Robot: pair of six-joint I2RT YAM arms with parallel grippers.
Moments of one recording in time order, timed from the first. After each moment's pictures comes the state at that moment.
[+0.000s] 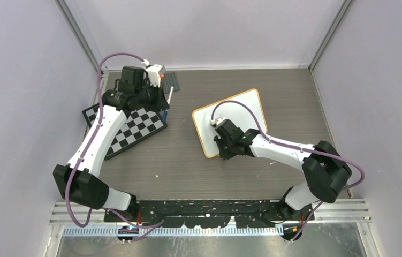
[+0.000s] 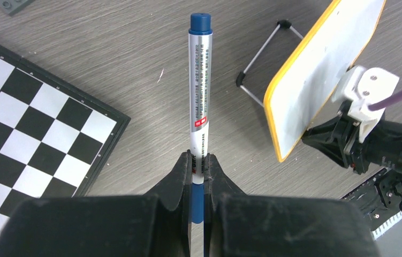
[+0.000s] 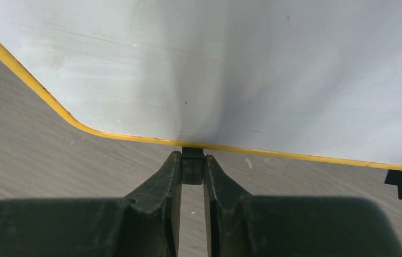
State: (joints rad) left arm -0.27 1.41 1.45 -0.77 0.33 -0.06; right arm 0.80 1.50 0.91 -0.43 0.10 0.31
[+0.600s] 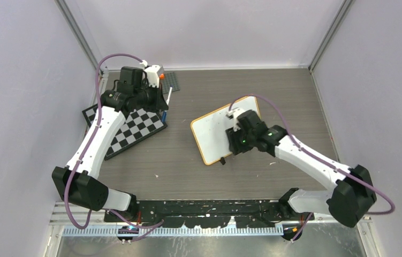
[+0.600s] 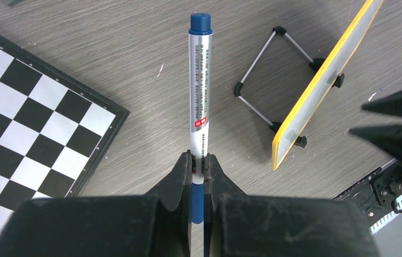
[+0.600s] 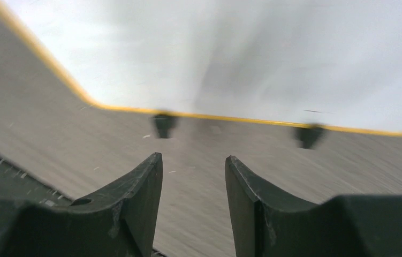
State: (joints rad) left arm -0.27 1.39 1.45 -0.79 0.32 -0.08; right arm 0.71 1.26 0.90 -0.57 -0.03 0.19
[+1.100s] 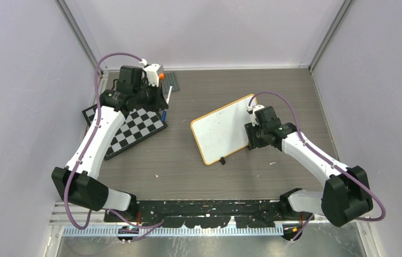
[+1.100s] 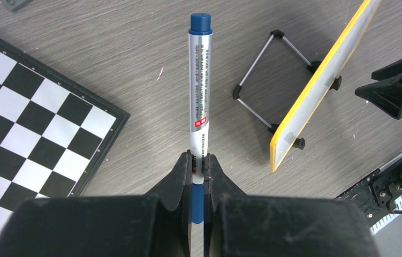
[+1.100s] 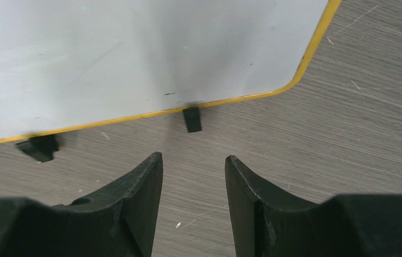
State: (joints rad) left arm -0.27 1.39 1.47 -0.80 0.32 -0.08; right arm 0.40 1.25 0.83 -0.56 0.06 0.08
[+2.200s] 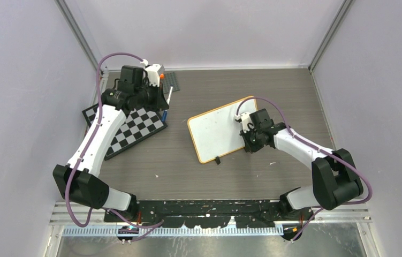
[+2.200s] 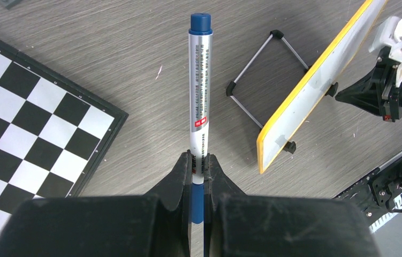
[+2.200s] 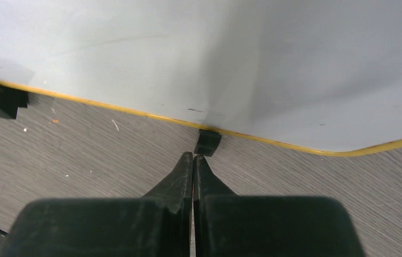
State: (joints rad) left arm -0.27 1.41 1.47 -0.80 0.33 -0.08; right arm 0.39 1.40 0.80 -0.47 -0.14 -0.14
